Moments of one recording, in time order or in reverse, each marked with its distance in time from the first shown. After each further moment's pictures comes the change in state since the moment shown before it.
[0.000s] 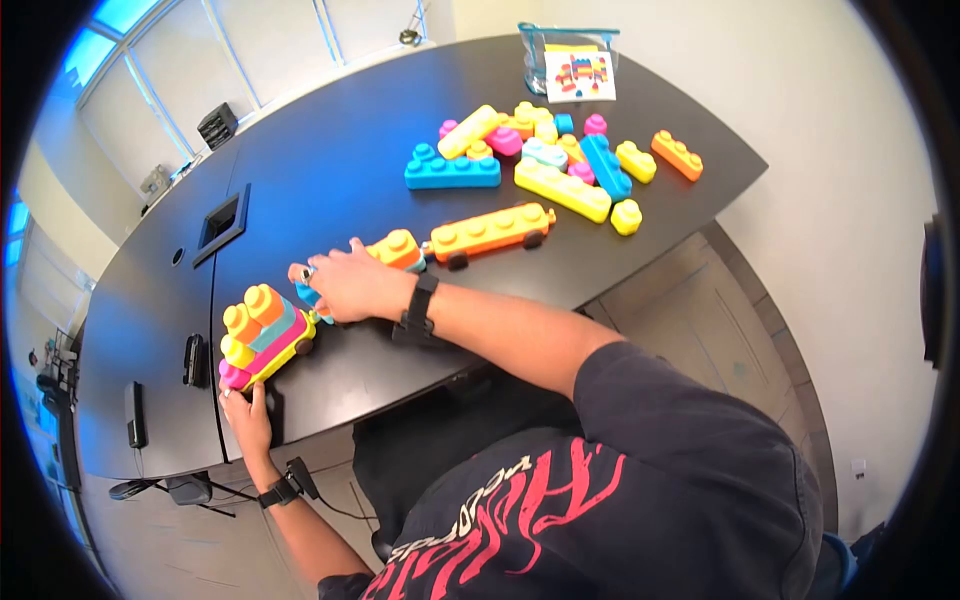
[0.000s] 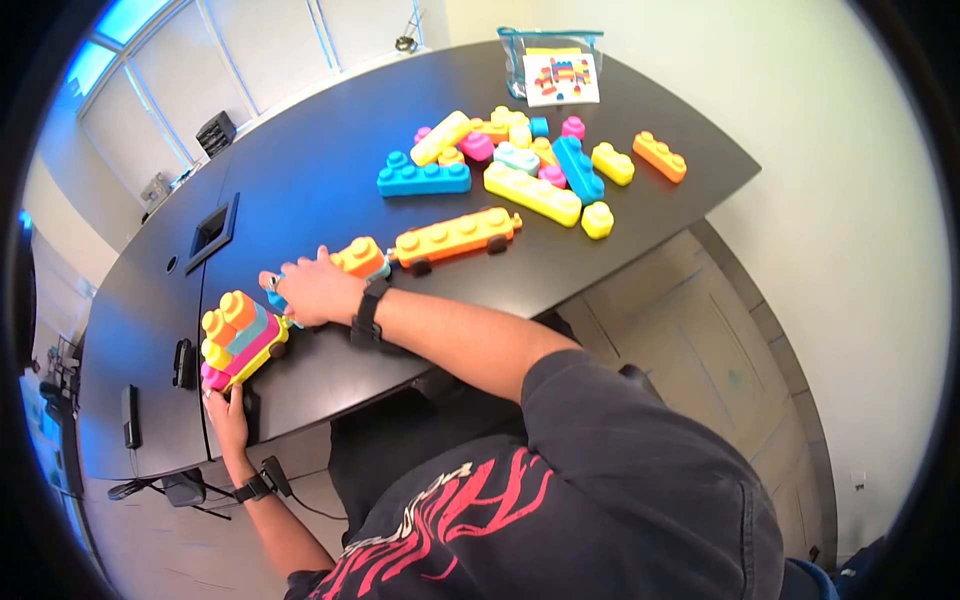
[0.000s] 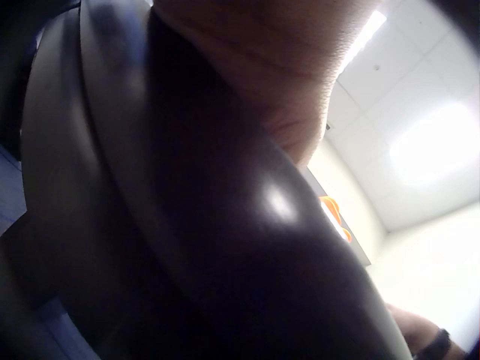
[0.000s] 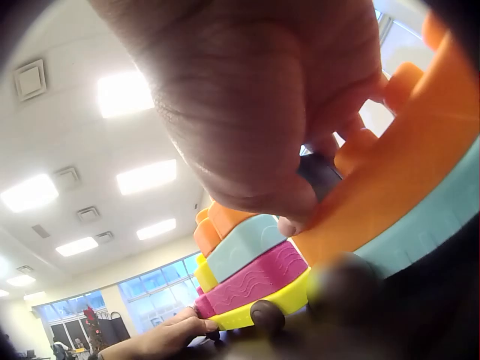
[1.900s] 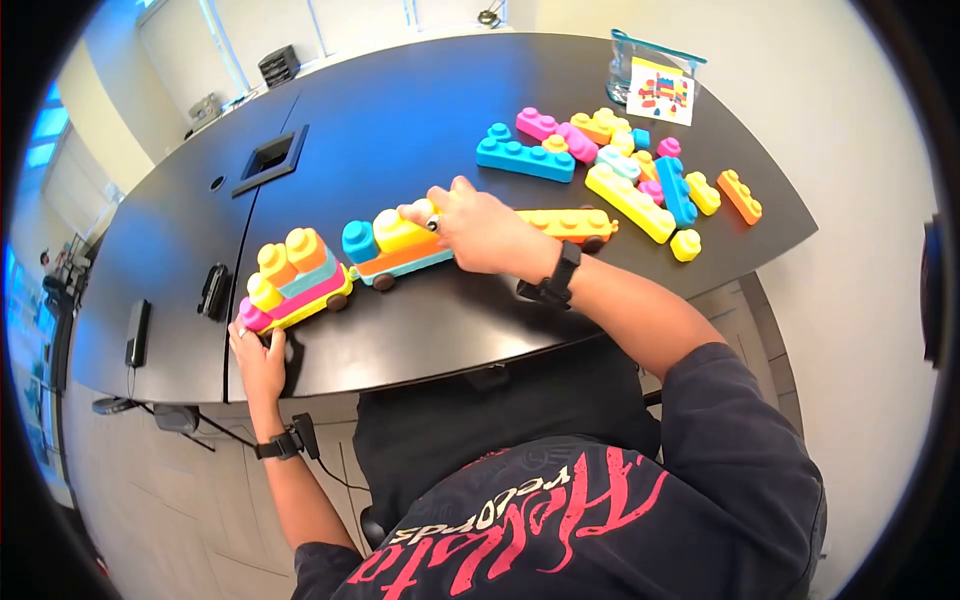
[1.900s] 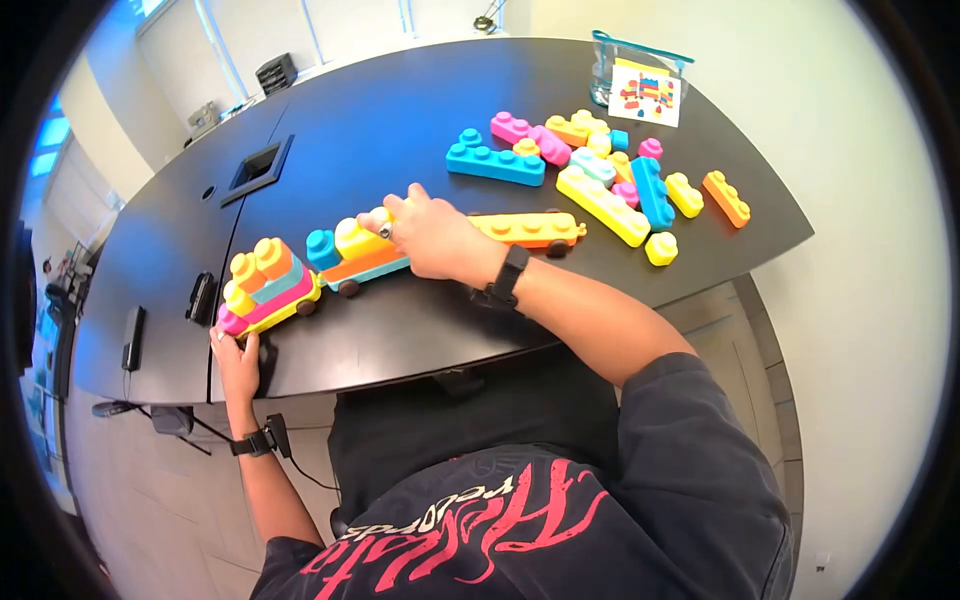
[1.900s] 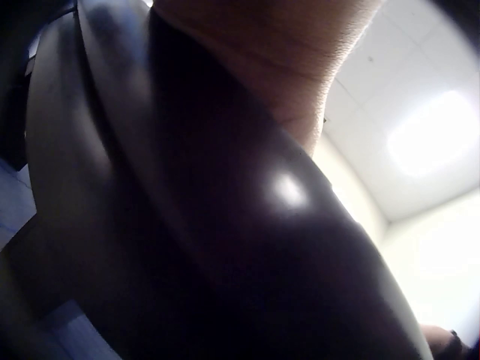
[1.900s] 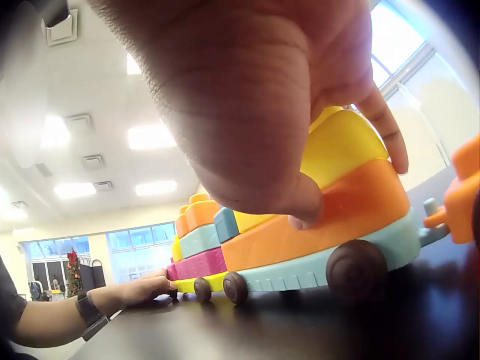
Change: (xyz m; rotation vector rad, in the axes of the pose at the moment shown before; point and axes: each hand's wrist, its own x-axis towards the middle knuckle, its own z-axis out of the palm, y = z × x) left_hand -0.004 0.014 -0.001 0.026 0.125 -0.007; right_hand -0.053 0.059 -0.038 -0.308 0.164 -0.192
